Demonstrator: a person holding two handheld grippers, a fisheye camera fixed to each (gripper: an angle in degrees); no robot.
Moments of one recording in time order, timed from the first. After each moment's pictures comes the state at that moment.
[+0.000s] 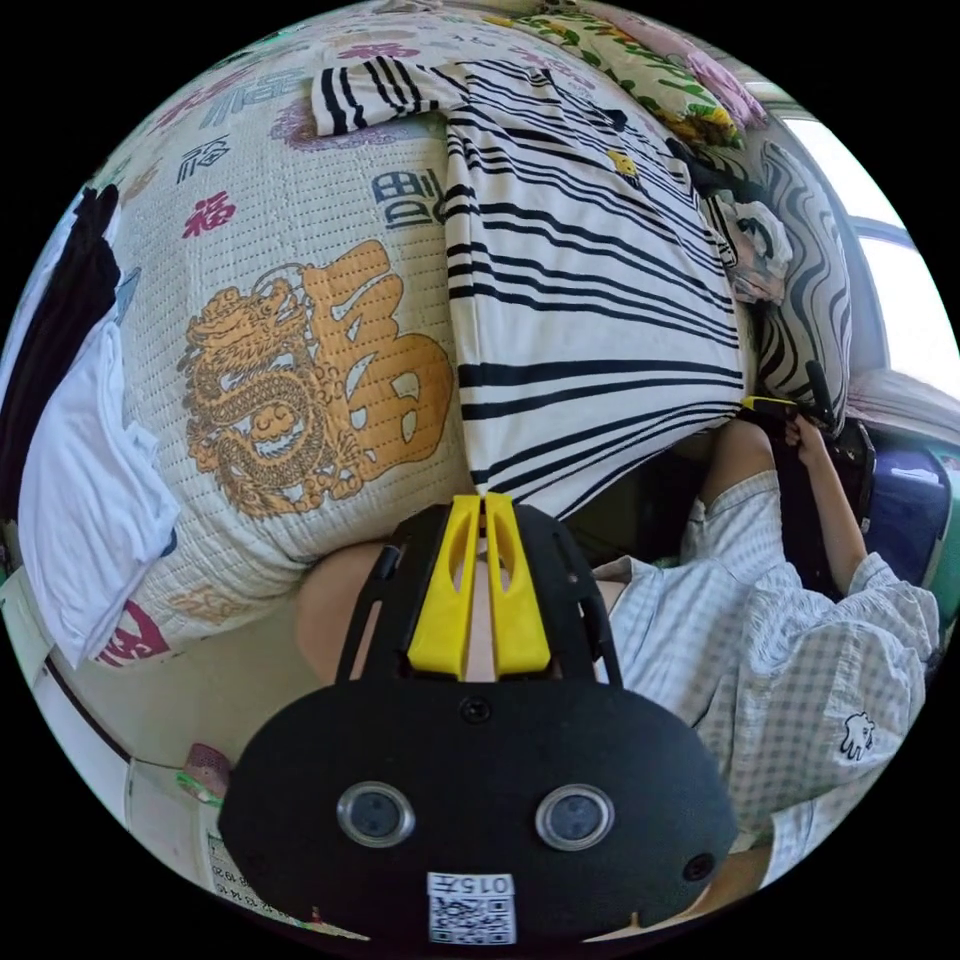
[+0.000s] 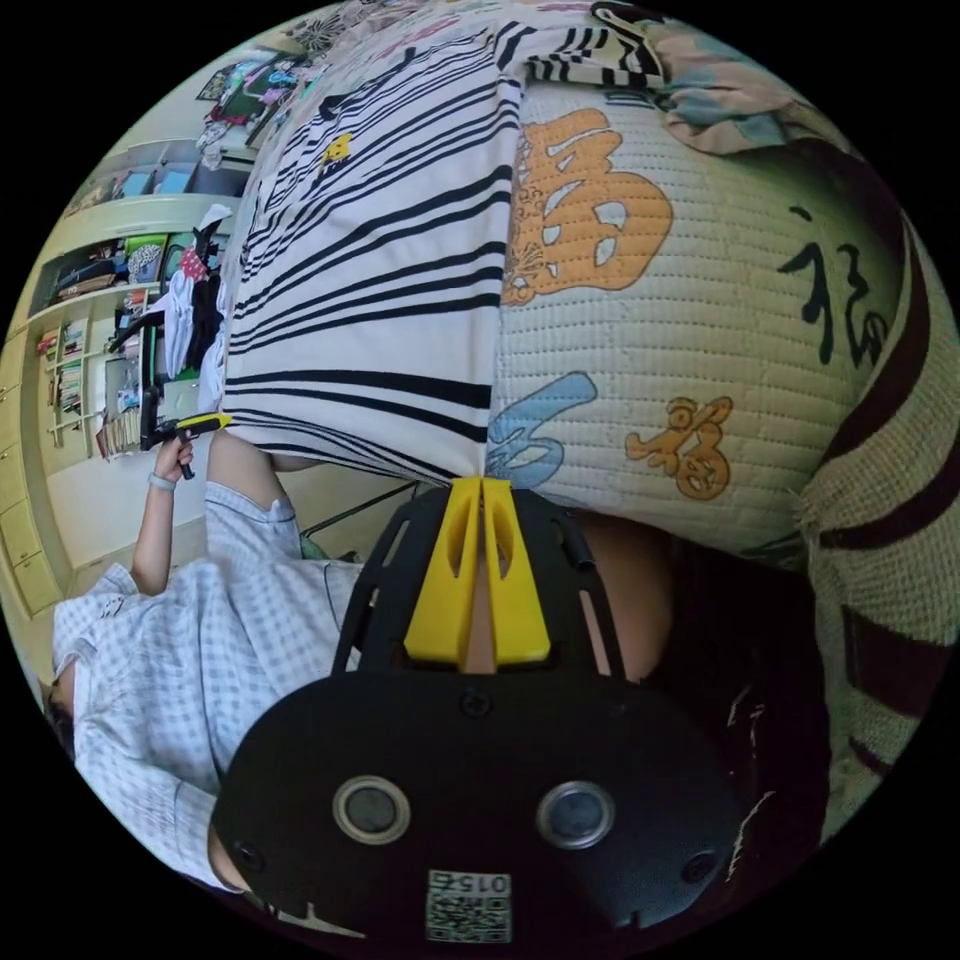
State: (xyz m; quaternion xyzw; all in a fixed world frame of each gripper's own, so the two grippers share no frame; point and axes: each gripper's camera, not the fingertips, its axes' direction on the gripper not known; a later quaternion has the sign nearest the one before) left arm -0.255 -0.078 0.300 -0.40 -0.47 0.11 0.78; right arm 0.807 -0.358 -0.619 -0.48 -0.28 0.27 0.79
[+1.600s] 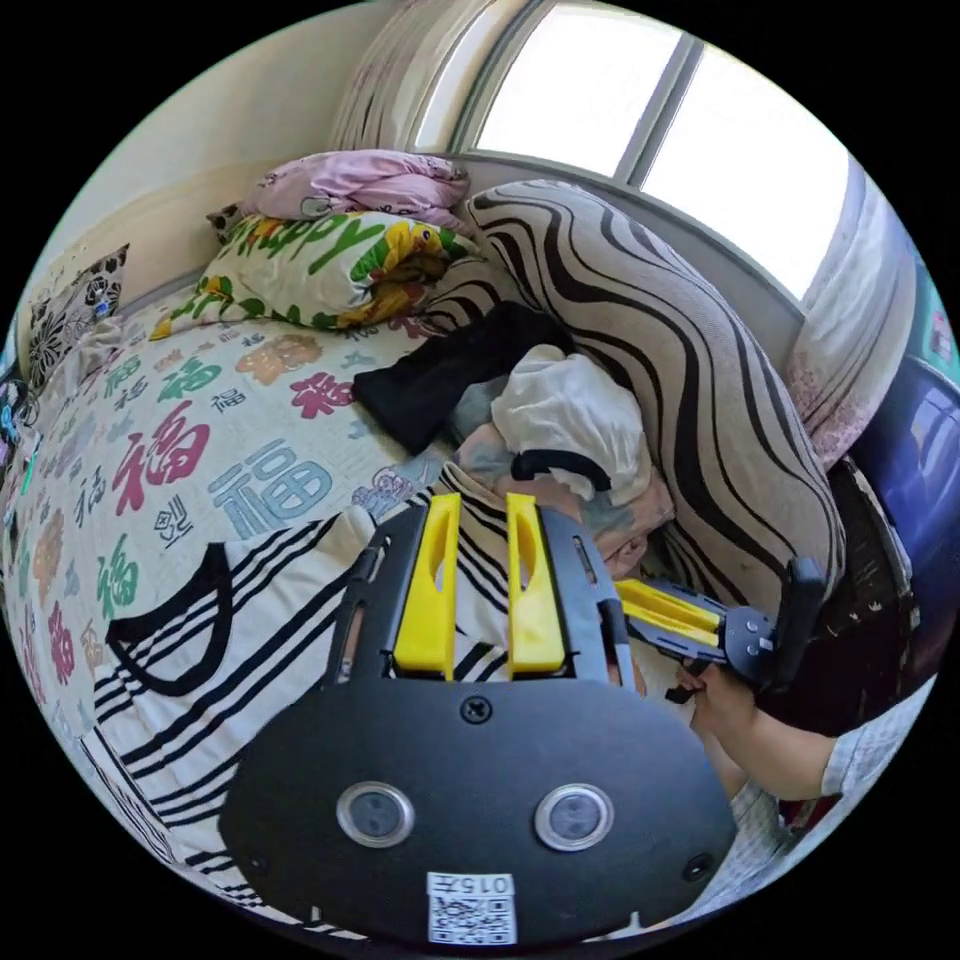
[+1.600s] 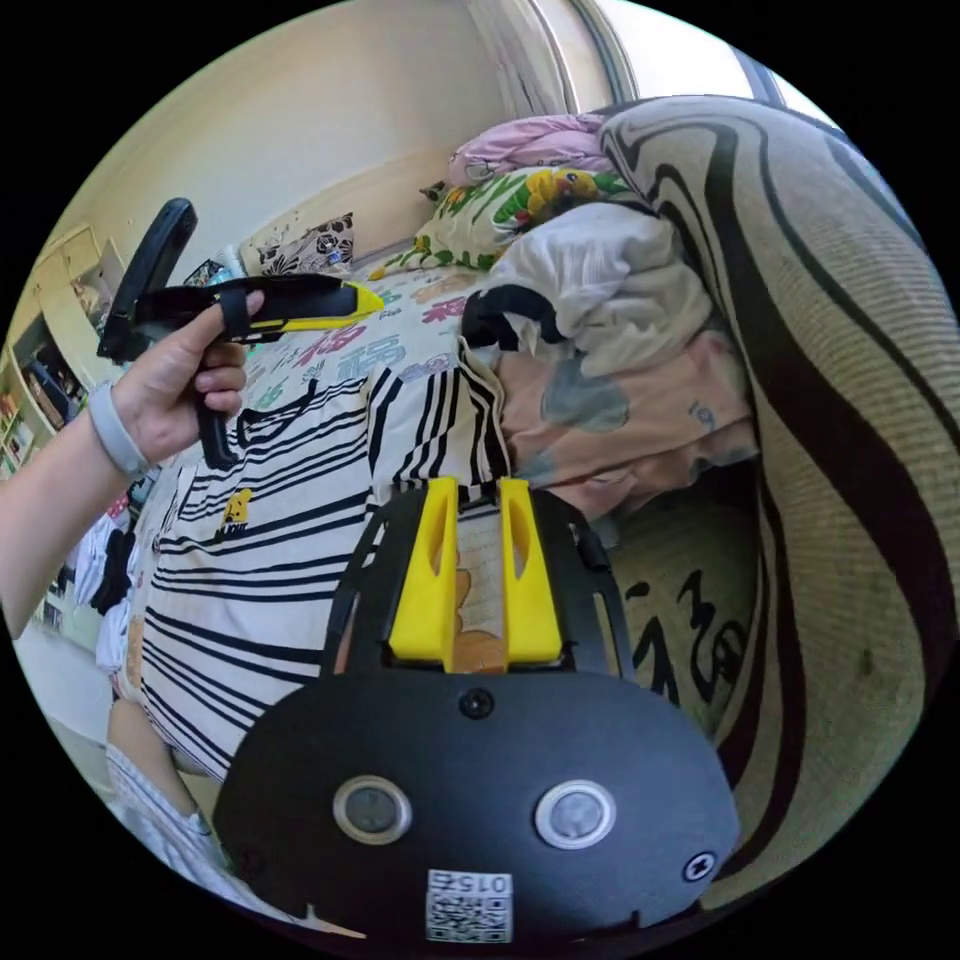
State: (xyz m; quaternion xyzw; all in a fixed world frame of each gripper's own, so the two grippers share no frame) left arm -0.381 0.015 0.897 -0.28 -0.28 0.46 0.79; right arm 0.800 -0.356 -0.634 -0.13 0.04 0.32 0.94
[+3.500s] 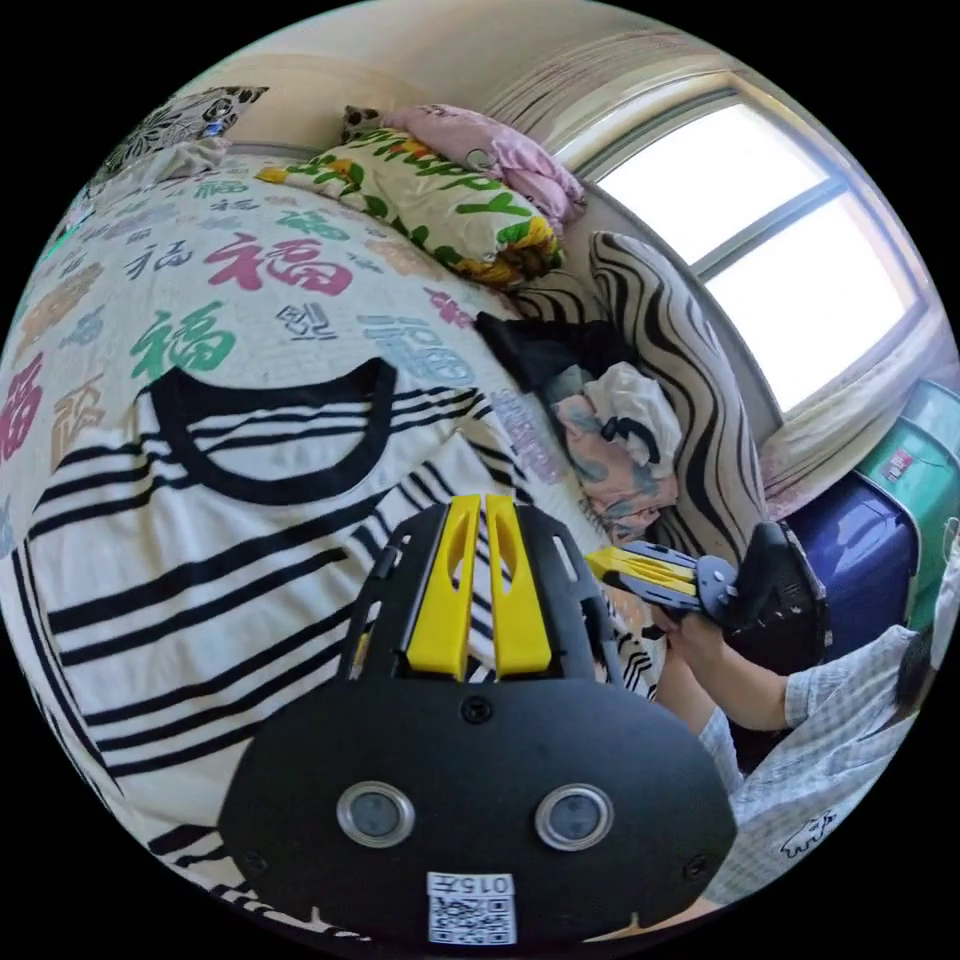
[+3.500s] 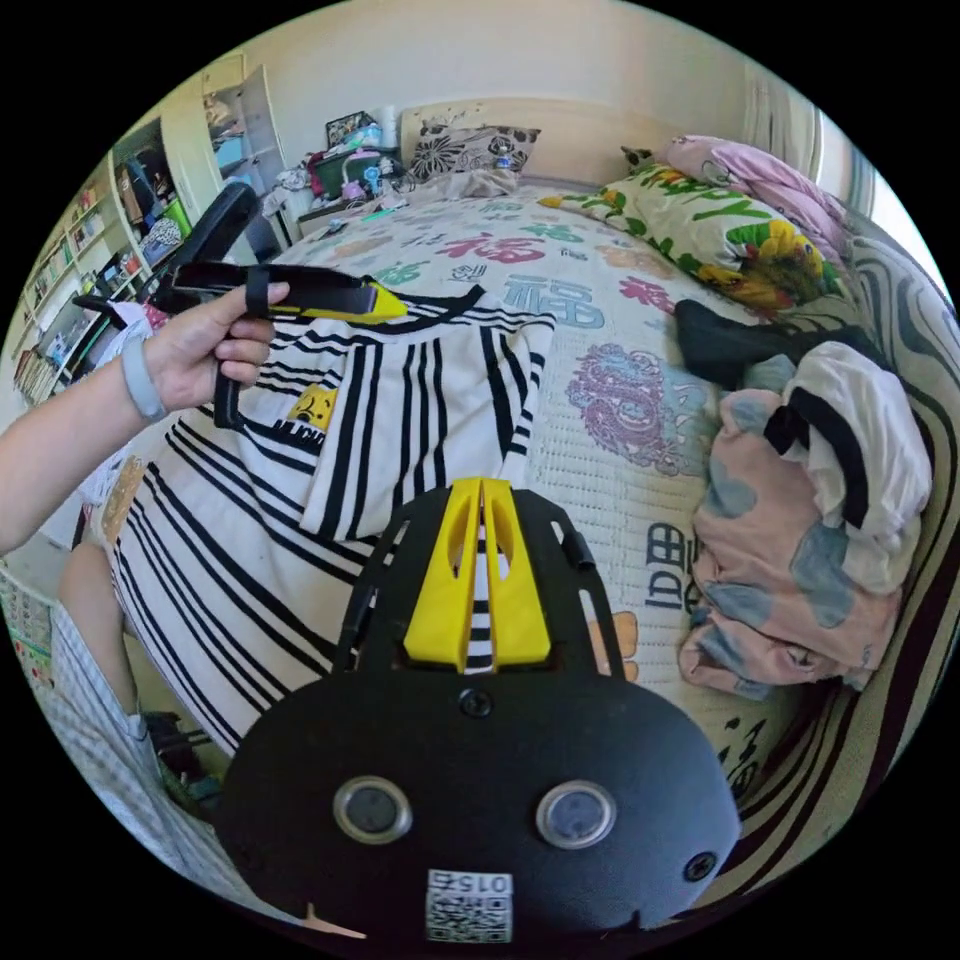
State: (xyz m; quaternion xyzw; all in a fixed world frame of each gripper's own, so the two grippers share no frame) left arm -0.469 -0.303 0.725 -0.27 -0.22 0.30 0.89; right arm 0.730 -0.410 -0.325 -0.20 -0.06 0.10 0.97
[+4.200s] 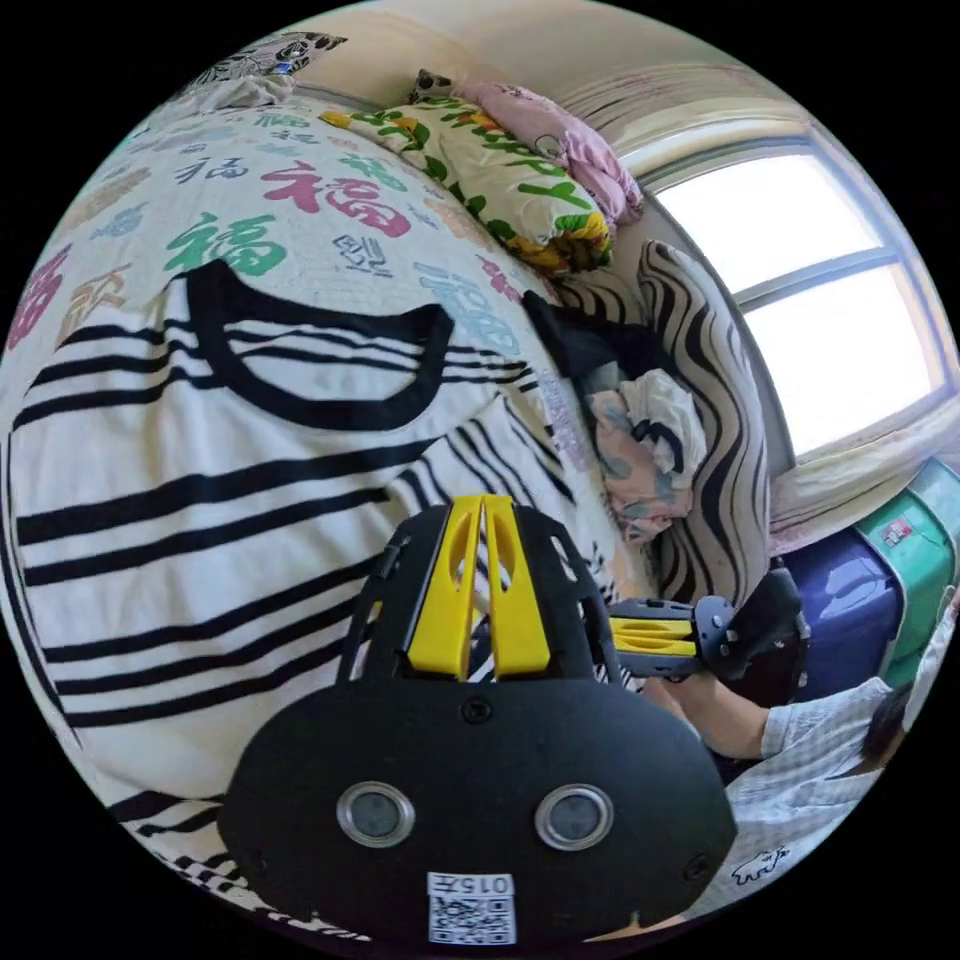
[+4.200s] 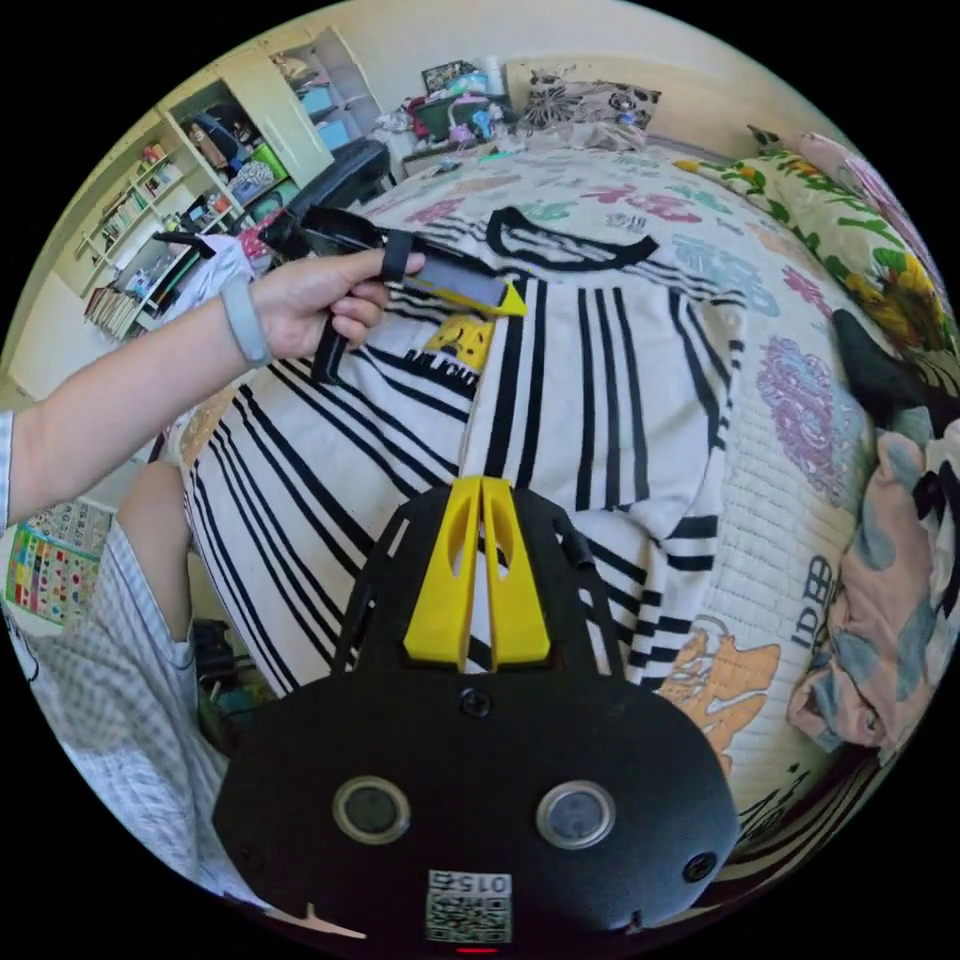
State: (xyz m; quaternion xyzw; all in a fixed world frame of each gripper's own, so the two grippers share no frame) left arm -0.394 -0.365 0.652 -0.29 -0.25 0.21 0.90; right arm 0.684 -0.418 -0.193 -0.23 -0.20 0.07 0.95
